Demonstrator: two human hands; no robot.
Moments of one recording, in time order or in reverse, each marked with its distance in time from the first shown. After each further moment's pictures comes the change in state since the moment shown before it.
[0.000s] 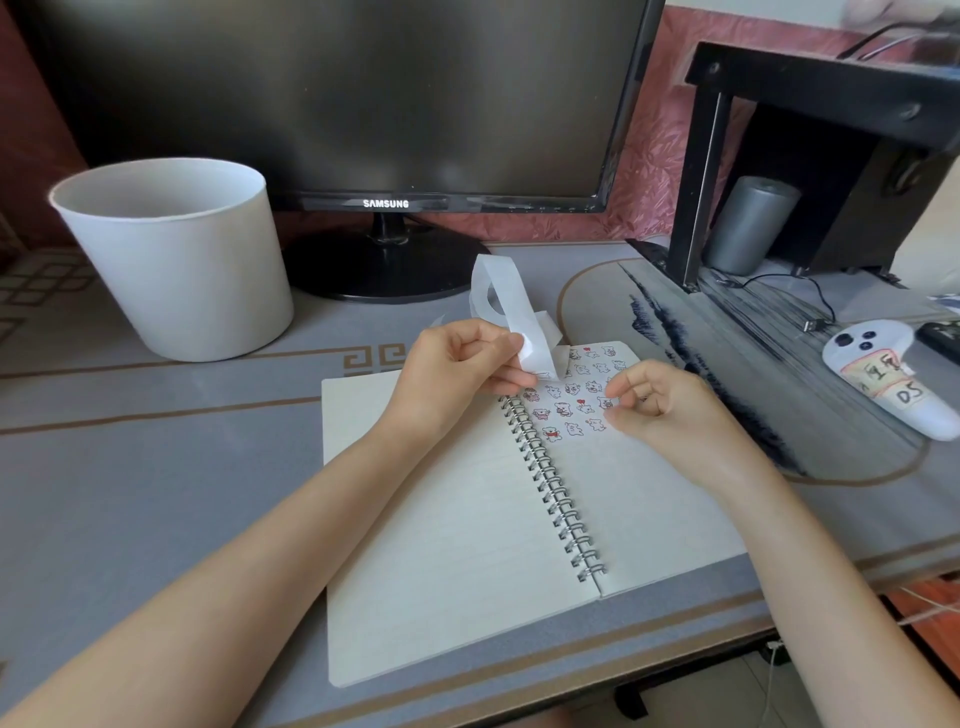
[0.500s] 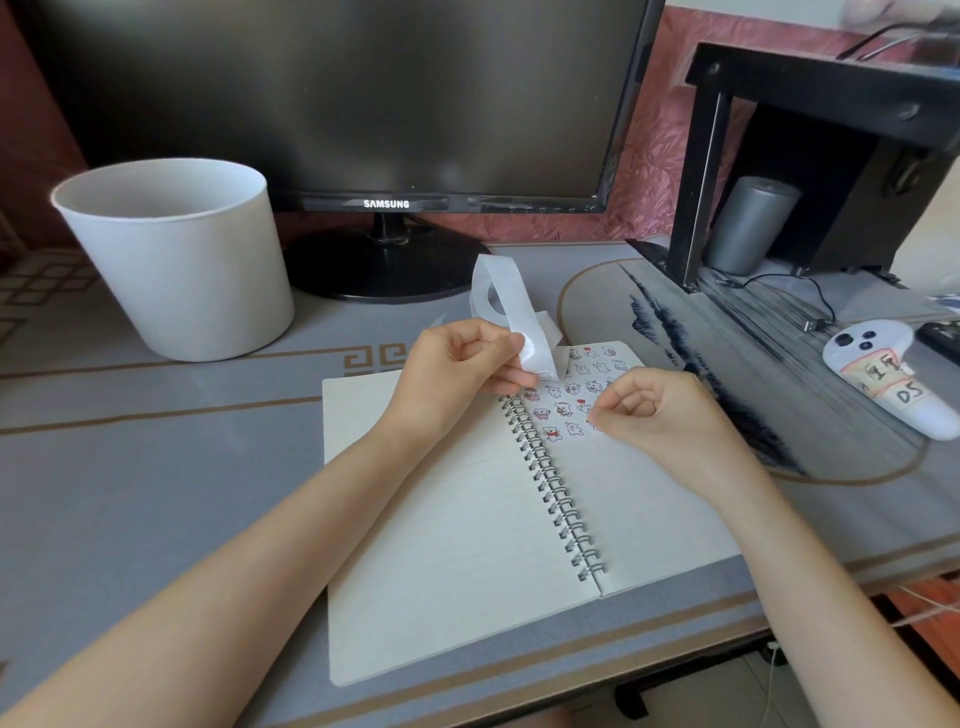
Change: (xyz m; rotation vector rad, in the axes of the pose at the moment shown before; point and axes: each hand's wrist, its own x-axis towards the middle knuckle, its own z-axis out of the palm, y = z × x) left_hand 0.000 0.000 0.000 0.003 -0.003 0.012; right_hand -0.006 -0.011 0.008 -0.023 0.040 -0.013
